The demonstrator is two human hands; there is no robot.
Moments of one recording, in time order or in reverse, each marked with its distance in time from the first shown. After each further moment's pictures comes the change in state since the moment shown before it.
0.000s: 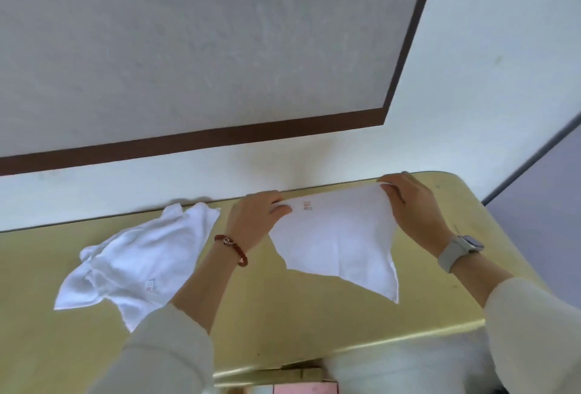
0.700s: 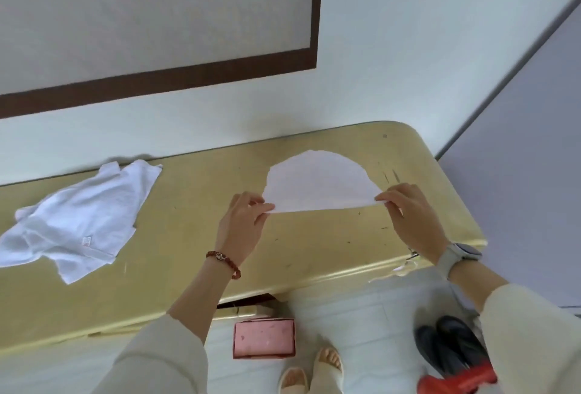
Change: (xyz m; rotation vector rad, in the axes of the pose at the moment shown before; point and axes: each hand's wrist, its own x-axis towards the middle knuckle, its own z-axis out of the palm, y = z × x) left_hand -0.067 0.058 0.142 0.003 0.148 0.065; right_hand -0.116 0.144 -0.052 -0.138 -0.135 0.056
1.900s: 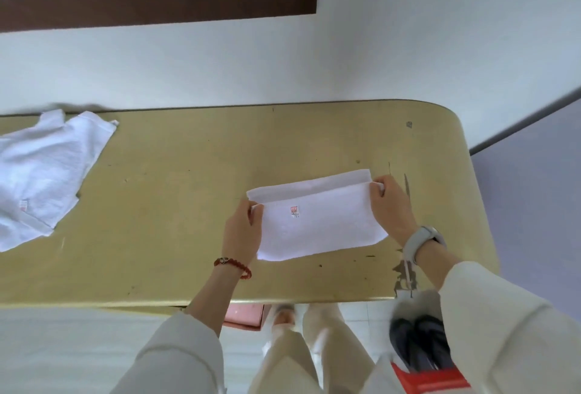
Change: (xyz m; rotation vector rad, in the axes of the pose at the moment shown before) left_hand 0.041 0.021 0.128 -0.289 -0.067 -0.785; right_hand 0.102 0.076 0.076 0.346 -0.423 0.565
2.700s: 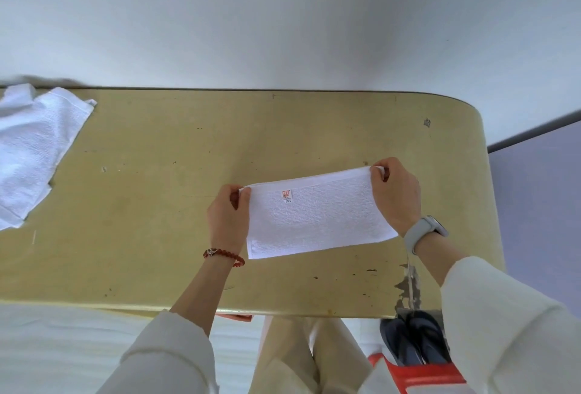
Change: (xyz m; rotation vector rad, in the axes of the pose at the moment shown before) left_hand 0.033 0.007 0.008 -0.143 0.199 -0.110; right_hand 0.049 -0.002 0.009 -0.189 0.130 -0.131
